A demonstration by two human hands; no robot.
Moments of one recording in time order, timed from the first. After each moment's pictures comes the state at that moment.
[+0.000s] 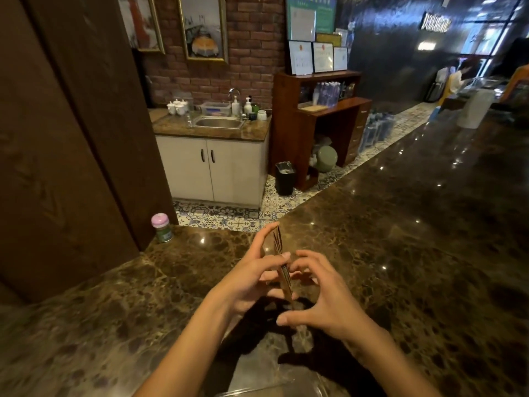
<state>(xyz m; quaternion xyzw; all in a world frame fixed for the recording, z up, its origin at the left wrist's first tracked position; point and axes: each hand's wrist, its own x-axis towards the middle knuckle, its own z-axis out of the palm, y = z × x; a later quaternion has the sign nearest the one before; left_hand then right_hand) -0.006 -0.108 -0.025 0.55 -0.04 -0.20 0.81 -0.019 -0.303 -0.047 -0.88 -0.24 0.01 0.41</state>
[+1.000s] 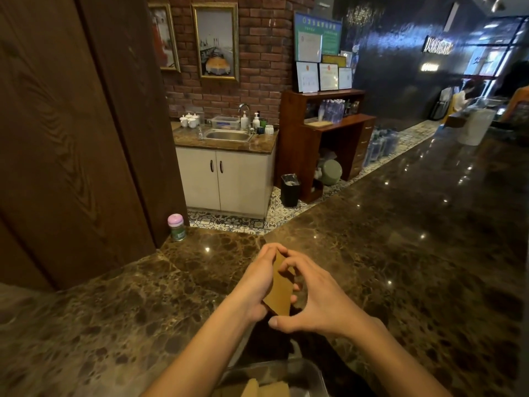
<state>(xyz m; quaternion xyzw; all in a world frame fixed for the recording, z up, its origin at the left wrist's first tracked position) -0.055 -0.128 -0.011 0.56 0.12 -0.15 0.81 -0.052 -0.284 -0.020 -0.88 -0.33 0.01 0.35</state>
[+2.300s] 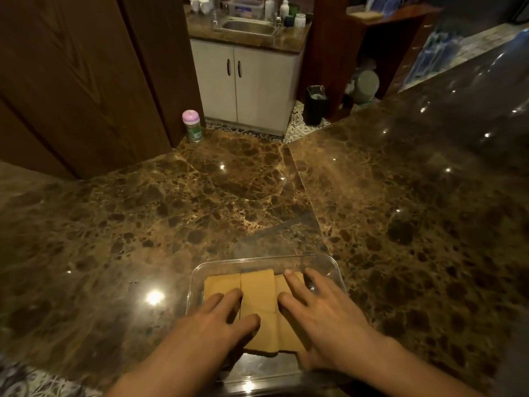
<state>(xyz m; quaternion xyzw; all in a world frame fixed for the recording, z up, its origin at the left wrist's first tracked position) -0.255 -0.050 -0.095 0.97 -0.18 -0.18 0.05 -0.175 -0.270 -0.104 -0.88 -0.41 0.22 -0.08</state>
